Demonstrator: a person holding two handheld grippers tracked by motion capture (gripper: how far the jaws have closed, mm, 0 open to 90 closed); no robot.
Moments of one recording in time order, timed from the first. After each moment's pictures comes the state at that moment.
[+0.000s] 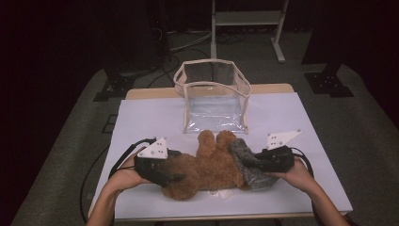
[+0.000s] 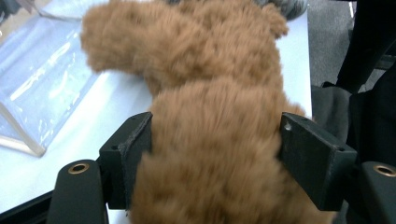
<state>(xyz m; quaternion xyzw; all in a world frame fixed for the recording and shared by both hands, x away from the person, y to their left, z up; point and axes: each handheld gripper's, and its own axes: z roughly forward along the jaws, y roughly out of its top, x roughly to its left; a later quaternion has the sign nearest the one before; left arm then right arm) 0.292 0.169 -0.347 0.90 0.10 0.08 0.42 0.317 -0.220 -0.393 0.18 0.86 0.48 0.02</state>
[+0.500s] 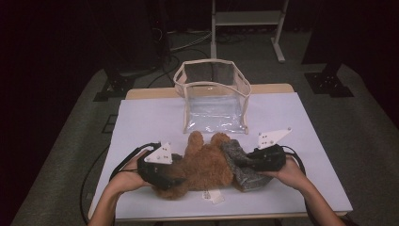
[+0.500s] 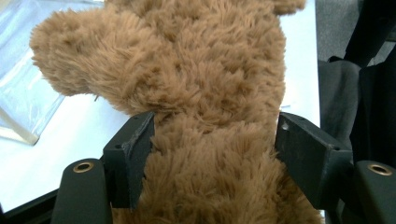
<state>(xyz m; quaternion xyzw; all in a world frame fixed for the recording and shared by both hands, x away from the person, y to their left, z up) 0.291 0.164 -0.359 0.92 0.08 0.08 0.37 0.321 -0.201 -0.391 0.16 0.86 0.48 0.01</state>
